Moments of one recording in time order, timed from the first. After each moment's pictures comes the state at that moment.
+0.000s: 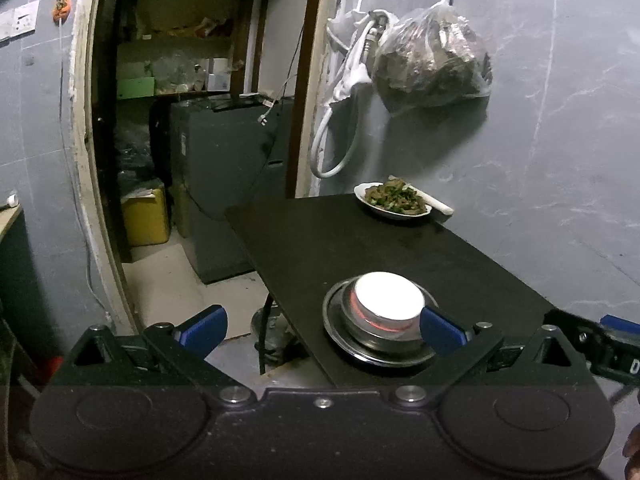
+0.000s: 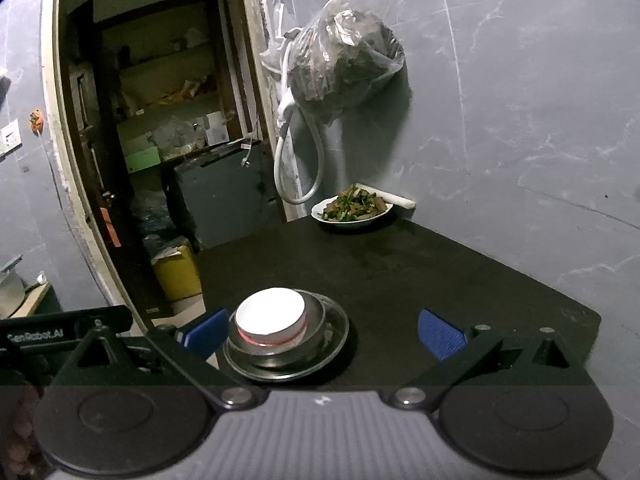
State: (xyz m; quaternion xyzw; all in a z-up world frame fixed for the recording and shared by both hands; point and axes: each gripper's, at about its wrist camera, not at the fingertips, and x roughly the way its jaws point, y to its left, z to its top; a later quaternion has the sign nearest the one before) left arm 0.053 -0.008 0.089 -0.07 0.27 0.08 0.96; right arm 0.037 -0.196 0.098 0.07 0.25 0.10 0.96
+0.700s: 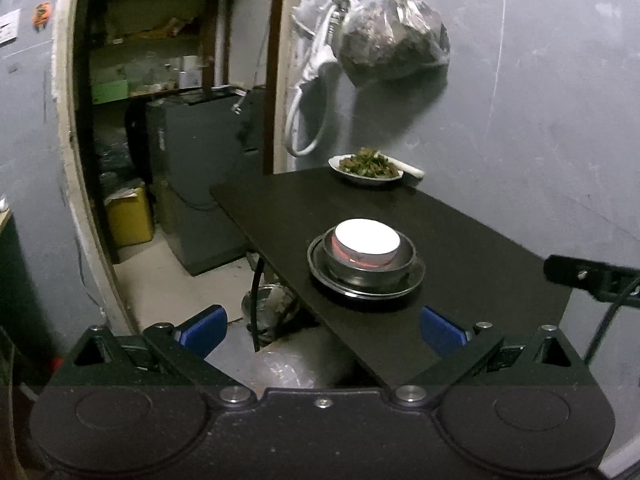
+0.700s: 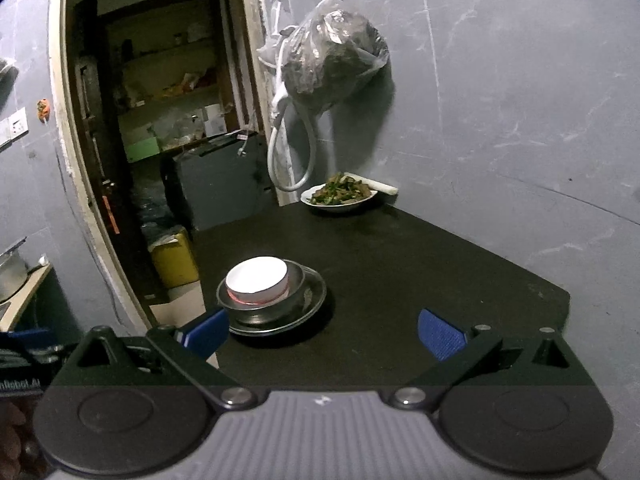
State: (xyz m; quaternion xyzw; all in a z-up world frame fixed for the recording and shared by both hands) left arm -0.005 -0.012 0.061 -0.03 0.28 0.03 0.96; right arm -0.015 -0.220 0.090 0.06 0.26 0.09 0.96
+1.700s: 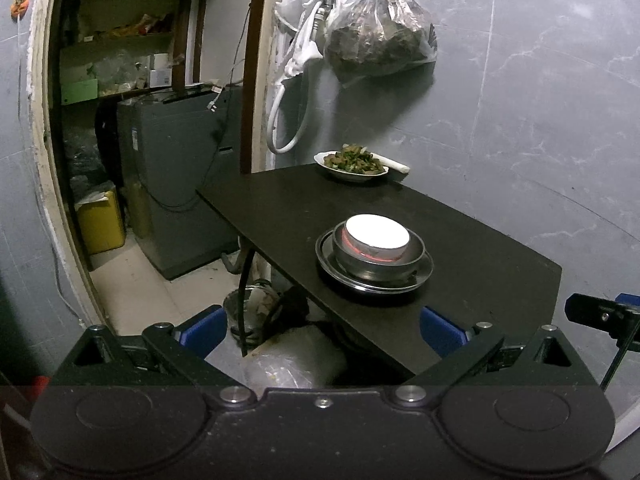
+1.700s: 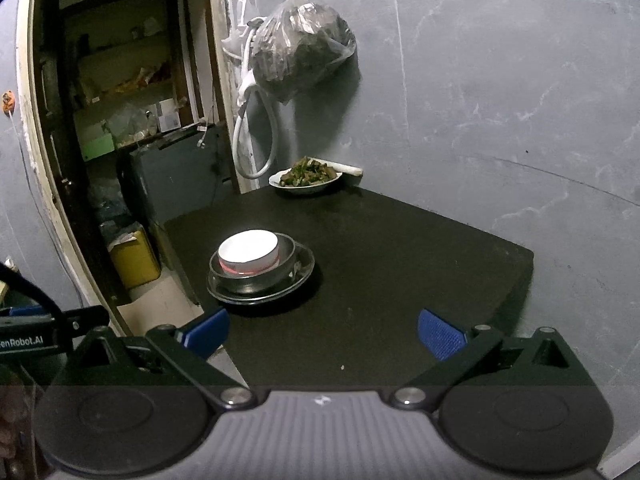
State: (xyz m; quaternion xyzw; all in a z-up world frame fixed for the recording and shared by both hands) left arm 0.000 0.038 0.048 -0.03 0.28 -0.02 0.96; right arm -0.061 -0.170 0.082 0.07 0.27 0.01 0.96
